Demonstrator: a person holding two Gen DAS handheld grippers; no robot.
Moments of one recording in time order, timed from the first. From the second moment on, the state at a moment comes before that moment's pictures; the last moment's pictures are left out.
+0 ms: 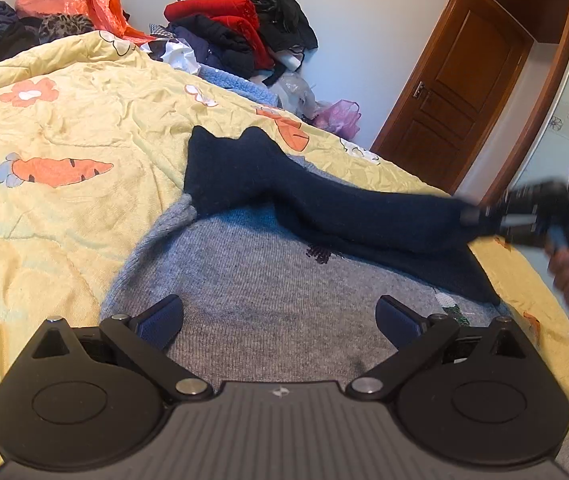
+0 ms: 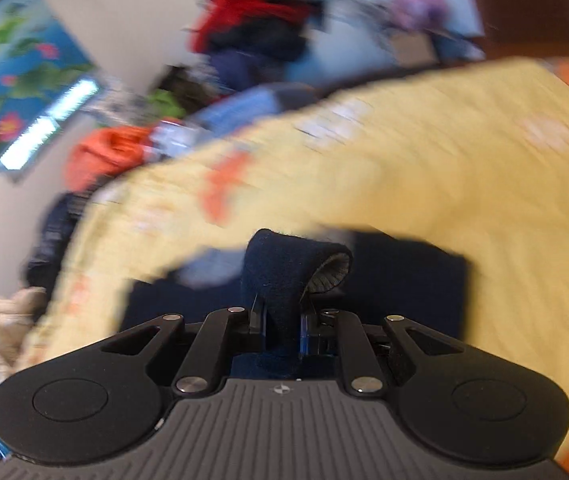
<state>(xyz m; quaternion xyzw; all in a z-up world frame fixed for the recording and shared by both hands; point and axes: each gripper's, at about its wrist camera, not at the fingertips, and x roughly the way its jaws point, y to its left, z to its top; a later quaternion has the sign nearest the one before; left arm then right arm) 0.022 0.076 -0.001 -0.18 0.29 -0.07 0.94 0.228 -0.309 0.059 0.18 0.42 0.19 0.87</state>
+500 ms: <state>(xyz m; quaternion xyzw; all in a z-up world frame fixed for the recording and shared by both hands) 0.024 0.071 -0.002 -0.16 0.29 -0.06 0.94 0.241 -0.325 0.029 0.14 0.46 0.15 0.87</state>
